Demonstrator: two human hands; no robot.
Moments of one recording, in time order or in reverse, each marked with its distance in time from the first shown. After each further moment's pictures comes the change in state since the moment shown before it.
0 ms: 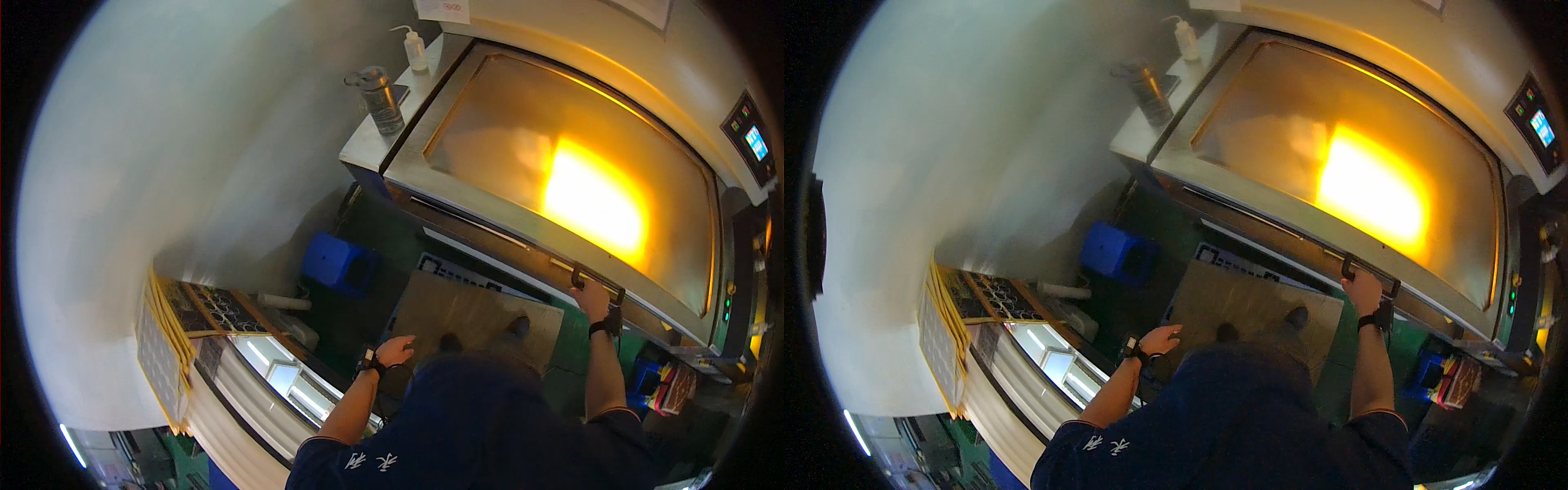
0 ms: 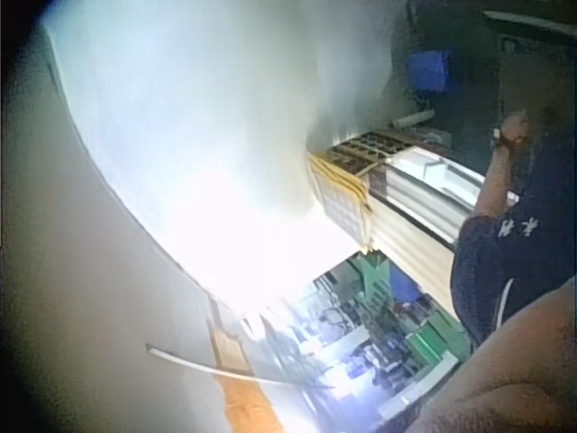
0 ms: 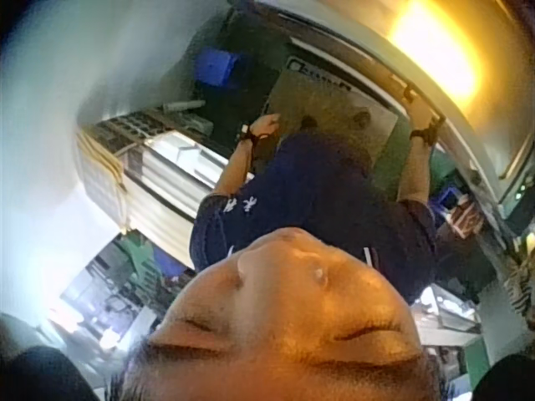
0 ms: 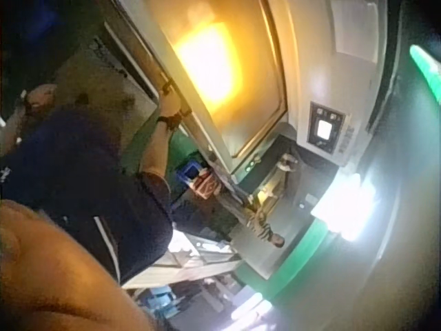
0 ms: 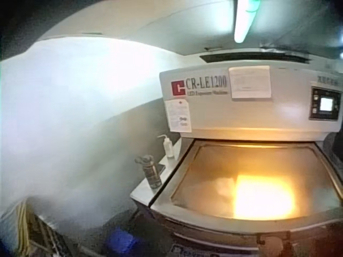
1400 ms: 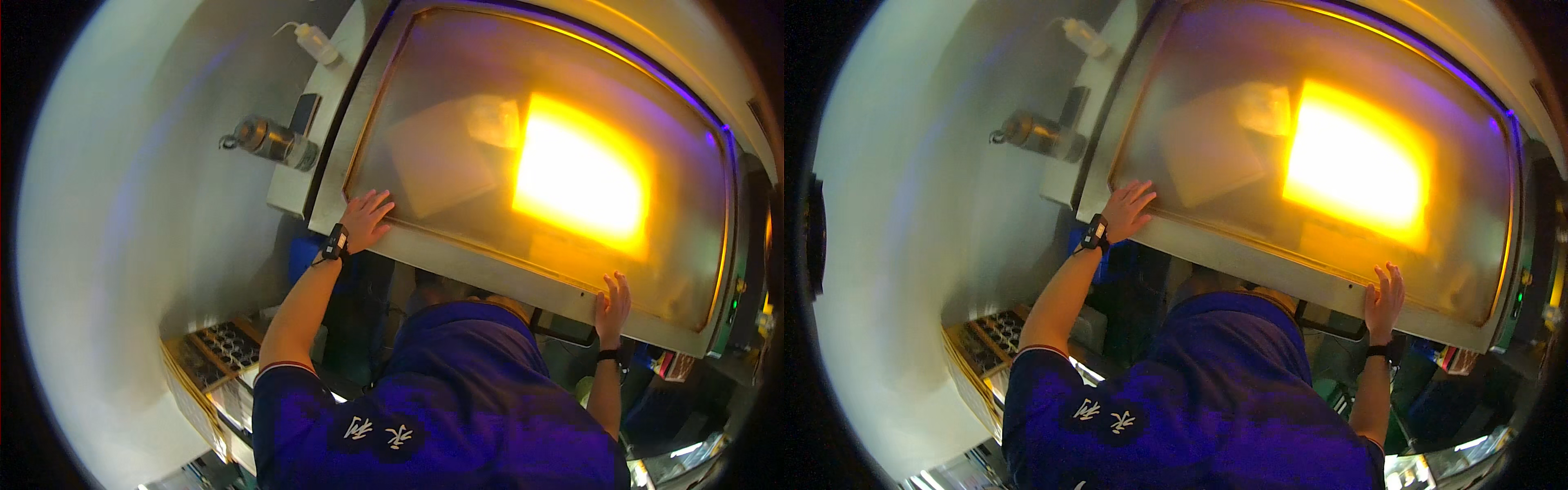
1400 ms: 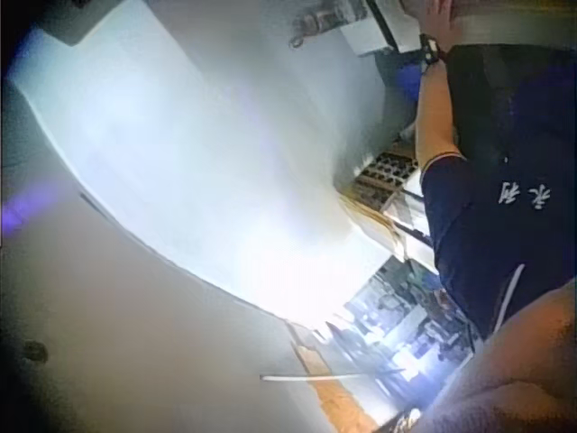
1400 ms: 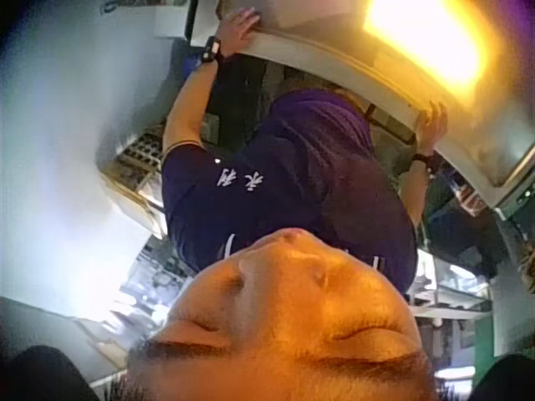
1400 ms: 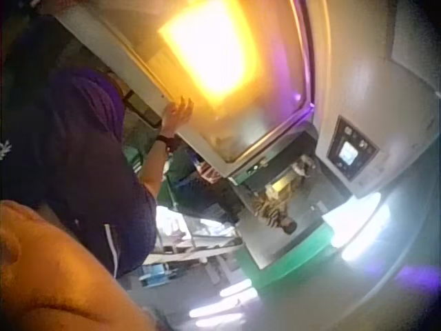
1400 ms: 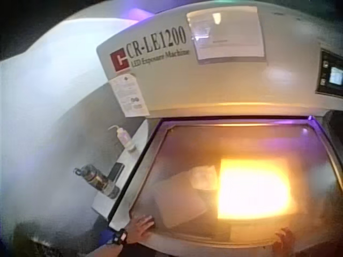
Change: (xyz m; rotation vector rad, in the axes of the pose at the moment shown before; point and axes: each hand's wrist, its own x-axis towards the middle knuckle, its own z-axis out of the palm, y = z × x) left_hand 0.305 0.195 -0.314 0.752 0.259 0.478; right_hand 0.055 0.123 -0.022 0.201 0.316 -0.020
